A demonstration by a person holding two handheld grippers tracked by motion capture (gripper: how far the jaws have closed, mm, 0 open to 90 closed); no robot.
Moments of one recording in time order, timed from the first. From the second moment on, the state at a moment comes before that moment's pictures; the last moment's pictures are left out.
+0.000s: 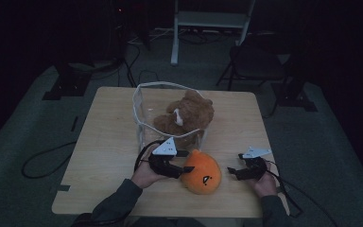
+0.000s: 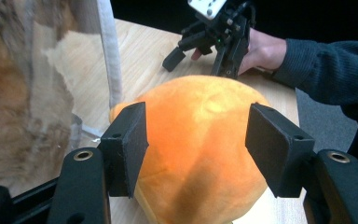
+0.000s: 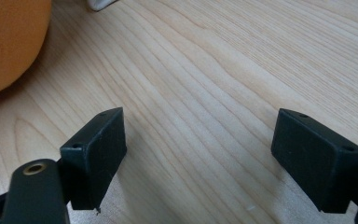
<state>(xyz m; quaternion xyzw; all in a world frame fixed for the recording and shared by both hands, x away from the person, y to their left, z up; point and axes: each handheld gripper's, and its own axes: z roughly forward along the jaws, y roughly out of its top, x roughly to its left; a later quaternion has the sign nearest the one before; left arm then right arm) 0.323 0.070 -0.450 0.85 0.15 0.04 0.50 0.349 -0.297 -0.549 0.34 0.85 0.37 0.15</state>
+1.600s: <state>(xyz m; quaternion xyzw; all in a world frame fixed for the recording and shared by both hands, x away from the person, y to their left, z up) 0.338 0.054 -0.498 0.87 0.19 -0.02 0.45 0.349 -0.297 -0.550 0.34 0.85 0.37 0.15</state>
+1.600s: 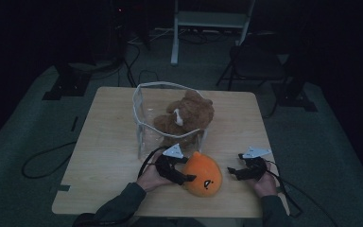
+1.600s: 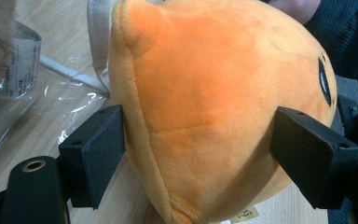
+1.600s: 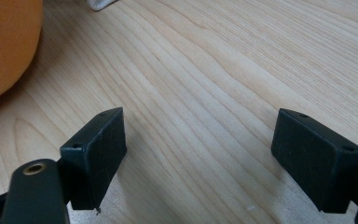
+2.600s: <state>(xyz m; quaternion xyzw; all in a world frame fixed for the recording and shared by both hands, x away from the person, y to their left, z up) 0.335 0.058 -0.499 0.87 0.18 -0.04 0.45 0.349 -0.297 -0.550 0.34 0.85 0.37 0.15</state>
